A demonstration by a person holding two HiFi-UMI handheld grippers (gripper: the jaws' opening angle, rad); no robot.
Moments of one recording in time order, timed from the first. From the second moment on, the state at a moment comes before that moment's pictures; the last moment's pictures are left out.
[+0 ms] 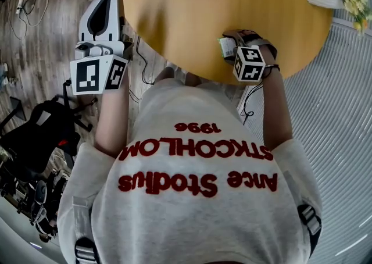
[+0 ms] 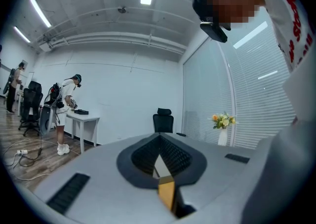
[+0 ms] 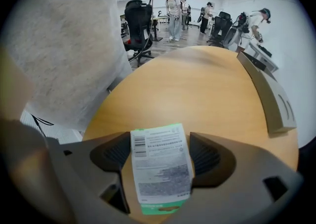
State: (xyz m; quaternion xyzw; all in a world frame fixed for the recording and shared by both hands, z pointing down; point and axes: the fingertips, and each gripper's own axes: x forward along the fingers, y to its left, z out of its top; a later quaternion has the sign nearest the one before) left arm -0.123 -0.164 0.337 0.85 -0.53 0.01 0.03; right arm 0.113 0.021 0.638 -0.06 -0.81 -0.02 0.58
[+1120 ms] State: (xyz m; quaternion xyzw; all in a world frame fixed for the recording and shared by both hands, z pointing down) left arm -0.089 -0.153 0.293 0.88 -0.48 -0.02 -0.02; right arm 0.117 -0.100 0.500 0.41 -0.88 0.15 0.20
